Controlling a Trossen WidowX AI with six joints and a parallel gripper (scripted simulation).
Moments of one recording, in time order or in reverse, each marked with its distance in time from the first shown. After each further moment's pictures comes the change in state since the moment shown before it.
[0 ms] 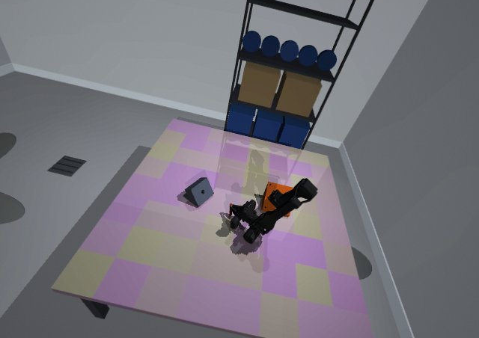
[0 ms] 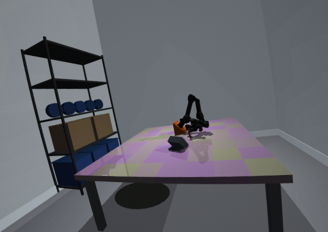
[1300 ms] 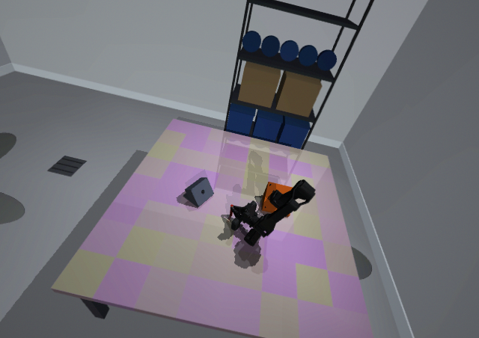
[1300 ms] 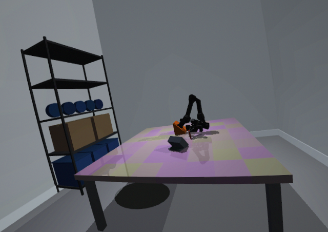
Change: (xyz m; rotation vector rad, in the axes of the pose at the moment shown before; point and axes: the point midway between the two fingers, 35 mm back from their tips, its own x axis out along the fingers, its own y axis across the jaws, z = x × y) arm -0.005 -0.001 -0.006 -0.004 -0.030 0.003
